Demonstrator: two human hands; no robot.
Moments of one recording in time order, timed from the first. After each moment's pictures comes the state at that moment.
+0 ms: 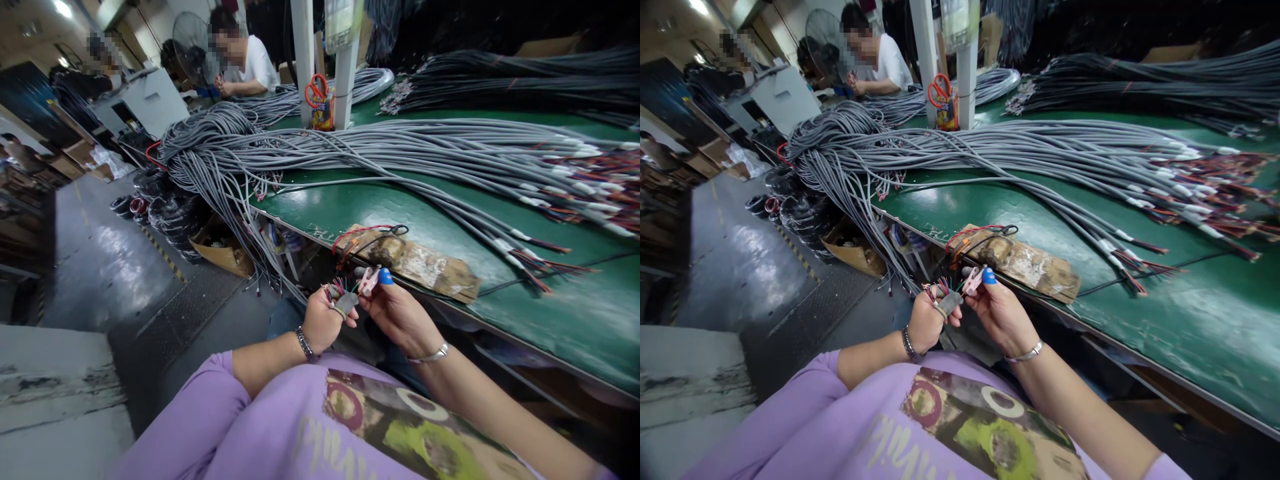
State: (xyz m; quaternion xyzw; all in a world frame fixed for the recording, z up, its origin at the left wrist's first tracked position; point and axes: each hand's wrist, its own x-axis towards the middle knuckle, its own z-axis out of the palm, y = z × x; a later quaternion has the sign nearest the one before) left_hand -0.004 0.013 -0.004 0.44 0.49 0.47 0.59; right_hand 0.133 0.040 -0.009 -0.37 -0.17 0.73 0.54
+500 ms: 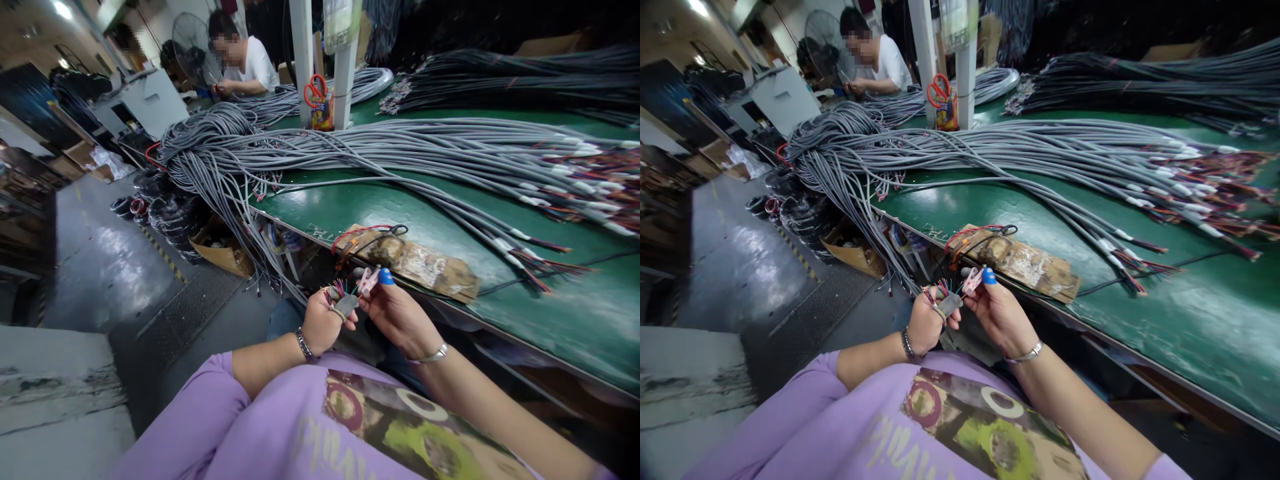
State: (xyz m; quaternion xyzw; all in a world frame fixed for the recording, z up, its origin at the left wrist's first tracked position) left_hand -0.006 0.011 -0.005 0.45 0.48 0.46 0.60; right_hand 0.131 0.039 -0.007 -0.37 -0.16 0.74 0.54
